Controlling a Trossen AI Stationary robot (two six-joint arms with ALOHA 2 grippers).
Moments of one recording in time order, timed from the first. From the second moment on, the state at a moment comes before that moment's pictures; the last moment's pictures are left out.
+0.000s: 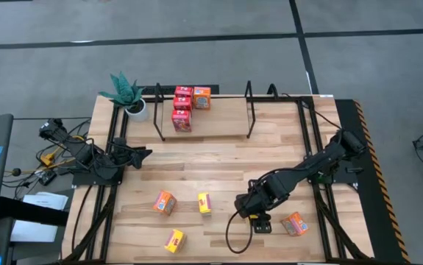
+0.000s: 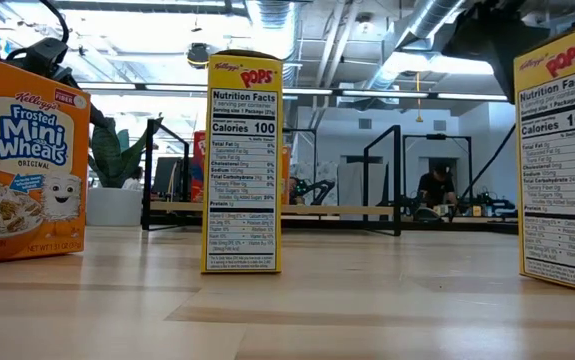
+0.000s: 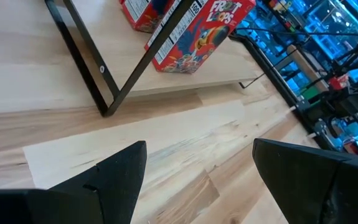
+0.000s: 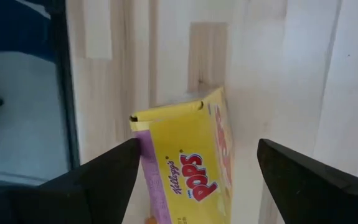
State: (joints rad) left arm -0.58 0.17 0.19 -0.64 -1.08 -1.29; right arm 0.48 1.74 1.42 -0.99 -0.11 0.48
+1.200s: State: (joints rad) left arm -0.58 0.17 0.19 -0.64 -1.09 -1.25; right arm 0.50 1.71 1.46 -1.02 -0.07 0.55
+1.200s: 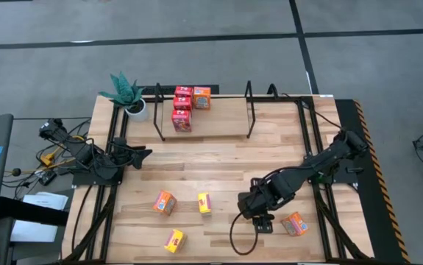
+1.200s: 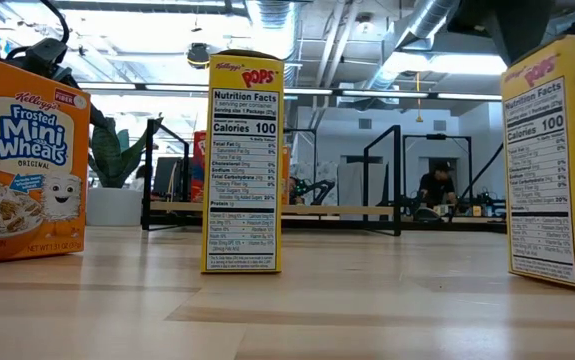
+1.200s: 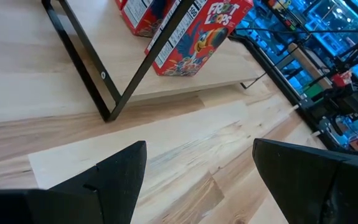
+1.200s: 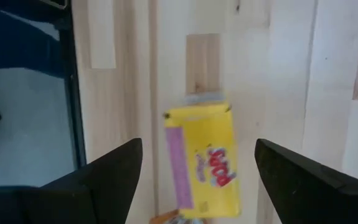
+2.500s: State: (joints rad) left arm -0.58 0.17 0.19 -0.64 -1.08 -1.24; right arm 0.50 1.71 1.36 -0.96 -0.08 0.62
